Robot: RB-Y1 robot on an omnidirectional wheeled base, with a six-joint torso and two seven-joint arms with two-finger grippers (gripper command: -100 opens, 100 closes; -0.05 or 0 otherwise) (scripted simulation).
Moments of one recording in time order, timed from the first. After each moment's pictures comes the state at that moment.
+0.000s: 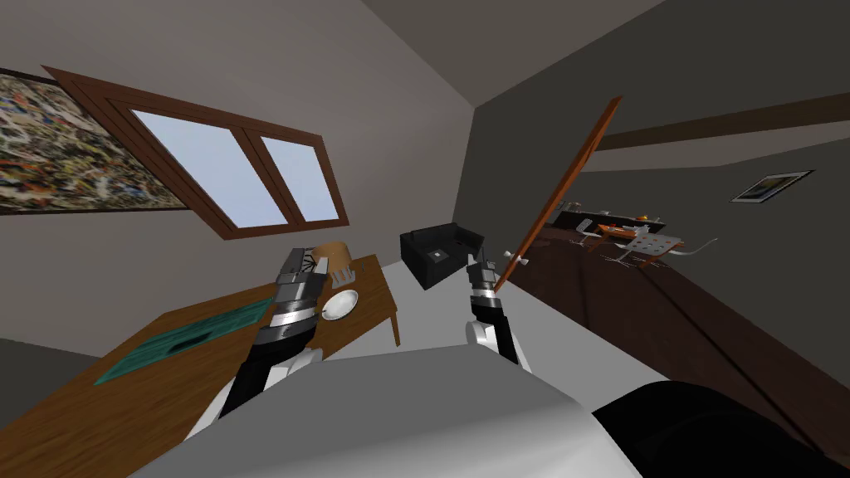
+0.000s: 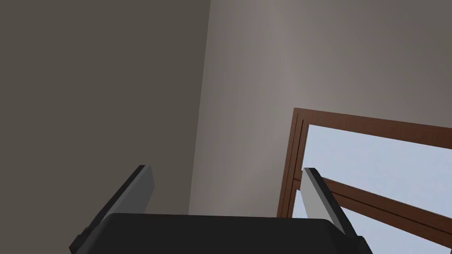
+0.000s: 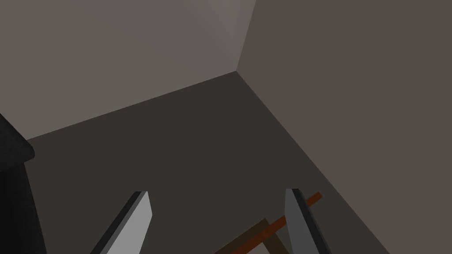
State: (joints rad) left arm 0.55 0.04 0.05 -2.29 0.00 -0.48 0.00; right arm 0.46 0.03 0.04 -2.25 -0.04 -0.35 -0.09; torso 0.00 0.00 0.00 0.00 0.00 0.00
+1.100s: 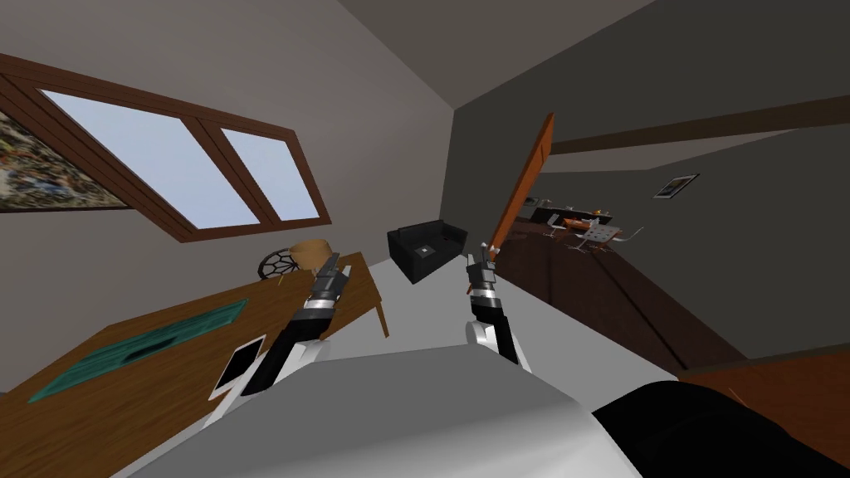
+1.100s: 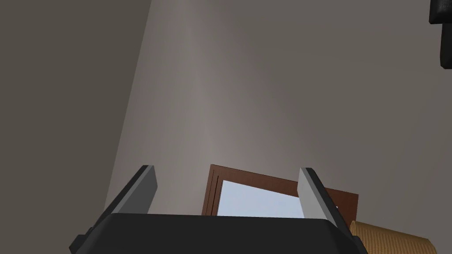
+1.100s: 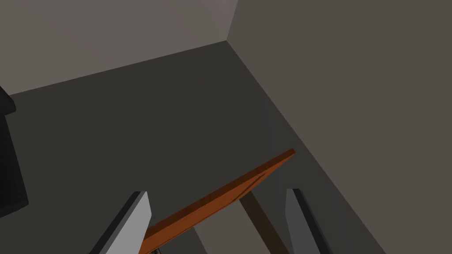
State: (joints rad) left arm 0.45 0.18 -0.01 -2.17 0.11 -0.22 0.03; right arm 0.46 0.03 0.04 -2.25 -0.04 -0.35 -0.09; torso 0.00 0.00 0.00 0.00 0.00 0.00
